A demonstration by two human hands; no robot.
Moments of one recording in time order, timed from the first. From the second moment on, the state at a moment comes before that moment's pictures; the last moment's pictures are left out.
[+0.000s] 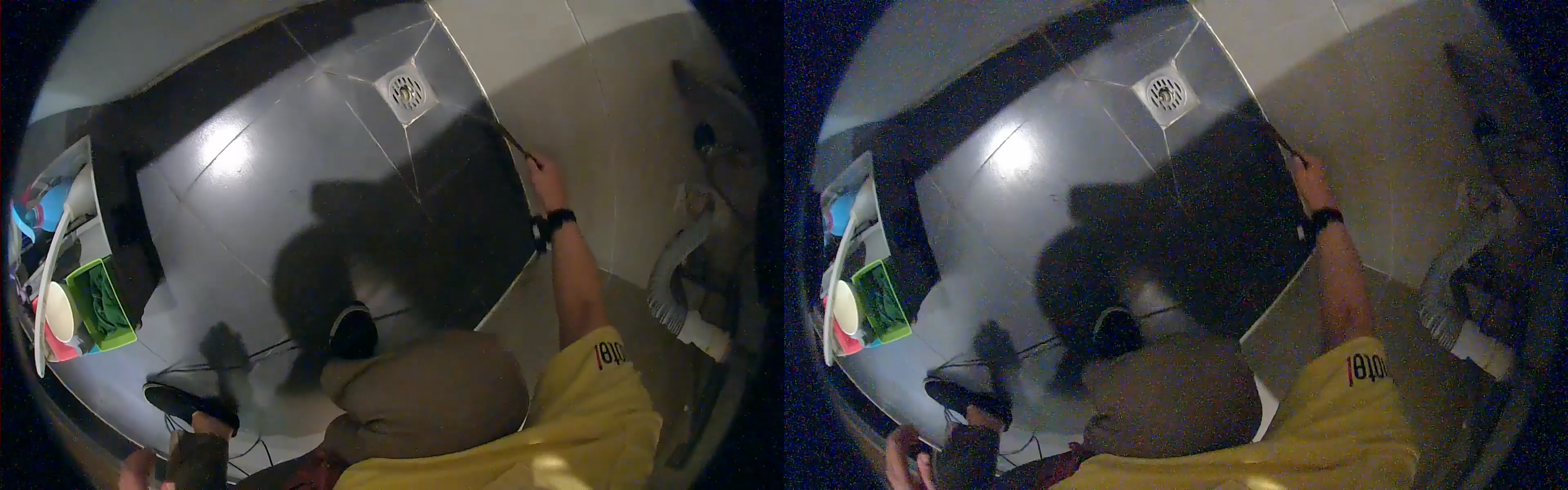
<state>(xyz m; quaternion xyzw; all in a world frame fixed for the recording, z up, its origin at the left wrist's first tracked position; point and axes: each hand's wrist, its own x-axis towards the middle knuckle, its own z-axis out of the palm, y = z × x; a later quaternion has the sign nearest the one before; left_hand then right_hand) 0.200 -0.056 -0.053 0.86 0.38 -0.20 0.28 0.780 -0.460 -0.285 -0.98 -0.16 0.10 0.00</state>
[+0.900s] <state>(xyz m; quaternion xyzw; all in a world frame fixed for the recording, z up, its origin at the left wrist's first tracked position) 0.159 -0.041 -0.235 0.86 0.26 -0.41 0.17 0.741 -0.585 -0.279 -0.98 -0.11 0.14 0.00</state>
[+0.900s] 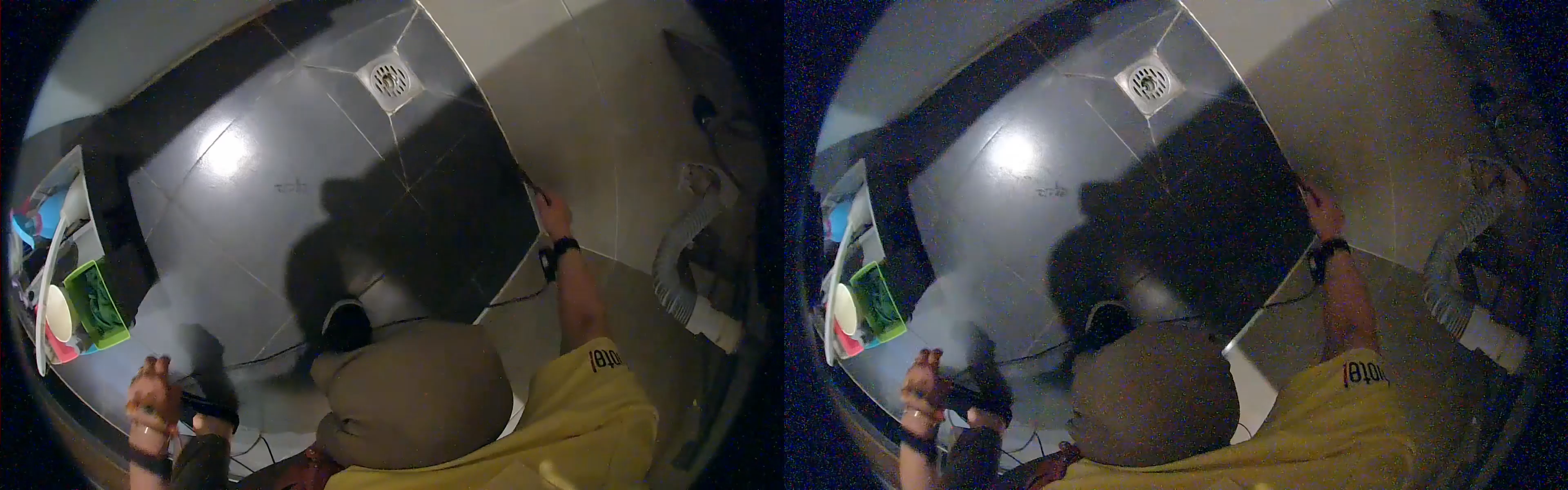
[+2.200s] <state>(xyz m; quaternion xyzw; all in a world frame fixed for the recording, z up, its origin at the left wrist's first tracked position) 0.059 0.021 -0.342 0.89 0.33 -0.30 0.14 0.779 -0.554 -0.299 -0.99 -0.04 0.14 -0.07</state>
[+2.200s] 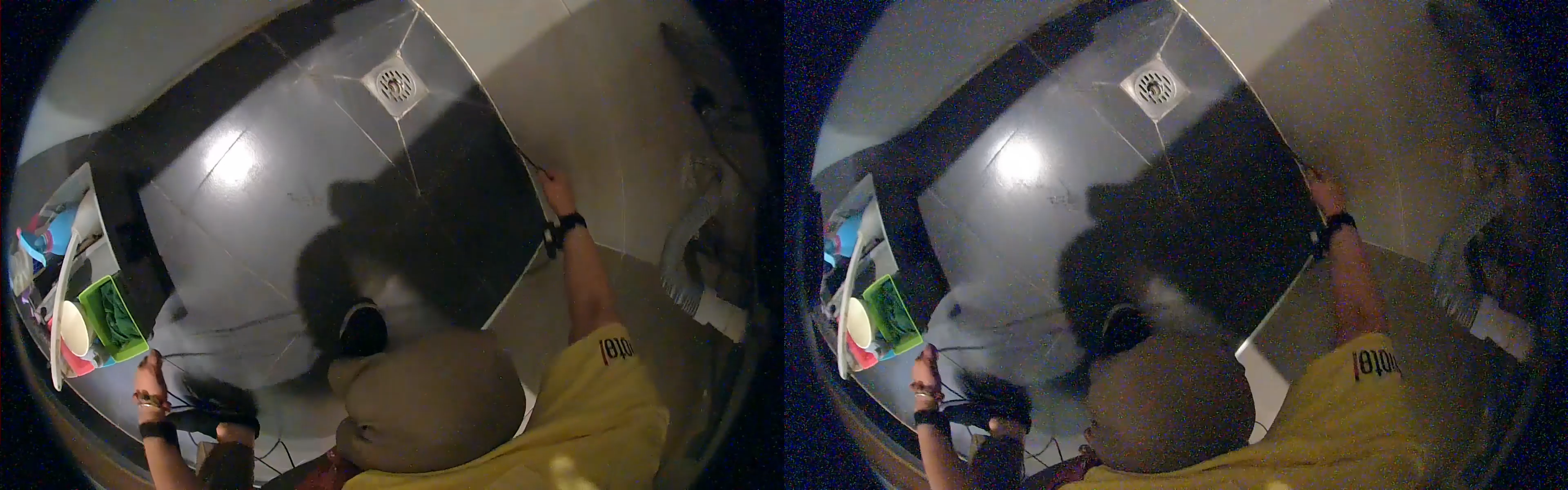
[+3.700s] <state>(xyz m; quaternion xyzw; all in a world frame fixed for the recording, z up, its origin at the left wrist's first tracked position) 0.224 -0.002 -0.095 0.91 0.00 -0.40 0.11 0.738 -0.566 -0.300 -0.99 -0.06 0.07 -0.10</state>
